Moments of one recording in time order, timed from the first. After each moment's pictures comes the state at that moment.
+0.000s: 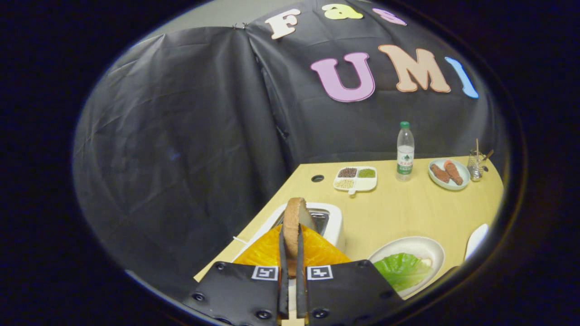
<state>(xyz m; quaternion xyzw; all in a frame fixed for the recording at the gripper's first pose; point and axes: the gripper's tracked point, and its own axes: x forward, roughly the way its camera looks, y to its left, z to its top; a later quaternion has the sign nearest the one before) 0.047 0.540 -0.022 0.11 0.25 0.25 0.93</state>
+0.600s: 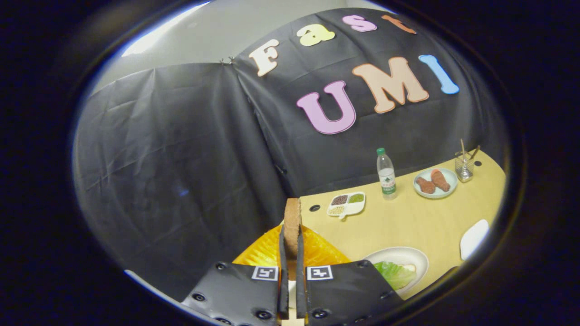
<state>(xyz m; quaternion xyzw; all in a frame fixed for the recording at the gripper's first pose) 0.032 0.451 0.036 0.21 0.18 0.23 0.93</state>
